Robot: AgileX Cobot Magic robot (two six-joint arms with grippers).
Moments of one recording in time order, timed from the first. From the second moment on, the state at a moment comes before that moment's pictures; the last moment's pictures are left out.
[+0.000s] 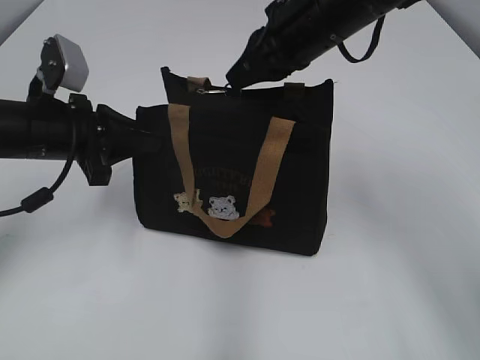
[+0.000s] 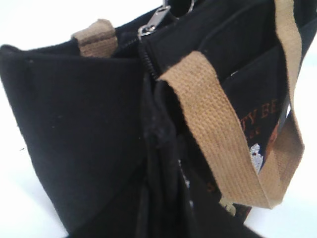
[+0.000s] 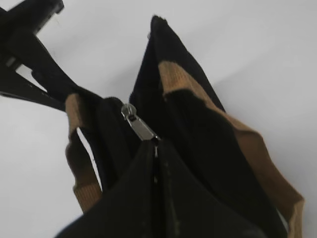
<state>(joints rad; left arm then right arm) -0.12 1.76 -0.82 -1.74 0.84 2.52 0.35 1.90 -1.52 0.85 0.77 -1.01</state>
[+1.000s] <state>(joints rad) -0.12 1.76 -0.82 -1.74 0.82 2.52 0.30 1.94 -1.52 1.11 0.92 -0.74</state>
